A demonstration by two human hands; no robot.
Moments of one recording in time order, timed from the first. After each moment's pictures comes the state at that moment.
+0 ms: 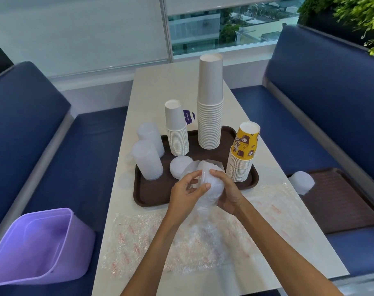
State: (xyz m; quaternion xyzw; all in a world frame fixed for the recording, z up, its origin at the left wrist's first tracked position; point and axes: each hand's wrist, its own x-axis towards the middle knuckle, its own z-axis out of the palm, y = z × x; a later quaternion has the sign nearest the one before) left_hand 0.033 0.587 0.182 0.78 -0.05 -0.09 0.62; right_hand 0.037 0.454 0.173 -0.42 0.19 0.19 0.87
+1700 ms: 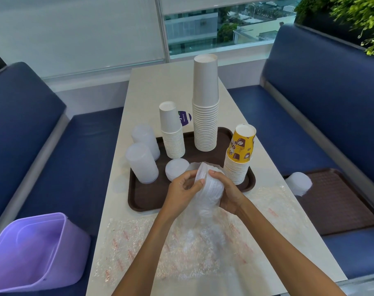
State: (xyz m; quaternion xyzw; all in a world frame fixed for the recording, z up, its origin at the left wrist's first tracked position) left_hand 0.059 0.583 0.175 0.75 -0.08 -0.13 0.64; right_hand 0.051 0.434 0.161 -0.45 0.17 0.22 0.85
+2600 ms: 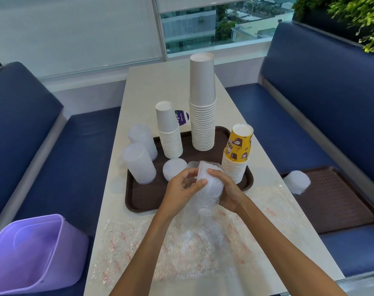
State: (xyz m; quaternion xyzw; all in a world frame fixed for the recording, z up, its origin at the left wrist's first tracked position) left_hand 0.063 0.578 0.176 0.76 -0.10 -0.13 0.63; right_hand 0.053 0.428 0.165 -0.46 0.16 0.22 0.85
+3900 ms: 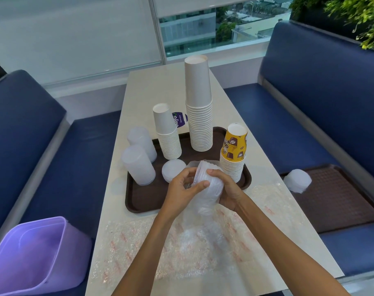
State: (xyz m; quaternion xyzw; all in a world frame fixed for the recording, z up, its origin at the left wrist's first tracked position) left_hand 0.052 0.566 0.189 0.78 -0.11 -0.10 0.61; right_hand 0.052 0.421 0.162 -0.46 0.15 0.20 0.85
